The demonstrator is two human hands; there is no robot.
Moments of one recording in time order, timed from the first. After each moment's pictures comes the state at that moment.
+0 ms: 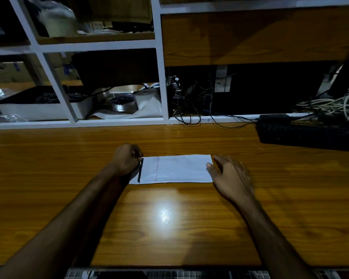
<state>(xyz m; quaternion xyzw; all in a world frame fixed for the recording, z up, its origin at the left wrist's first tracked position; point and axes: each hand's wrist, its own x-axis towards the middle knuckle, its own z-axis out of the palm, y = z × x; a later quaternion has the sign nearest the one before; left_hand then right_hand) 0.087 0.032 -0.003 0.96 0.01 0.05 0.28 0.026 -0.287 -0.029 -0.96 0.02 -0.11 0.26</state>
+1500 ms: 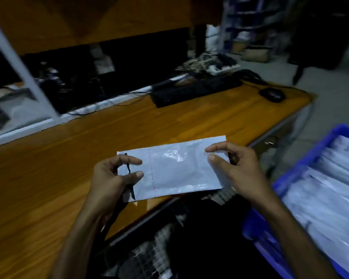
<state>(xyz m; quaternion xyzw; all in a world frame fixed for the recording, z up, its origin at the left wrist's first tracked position) -0.078 -0.143 0.006 0.73 -0.12 -0.13 0.66 -0.223 -0.388 -0.004 -0.75 0.12 -0.29 0.58</state>
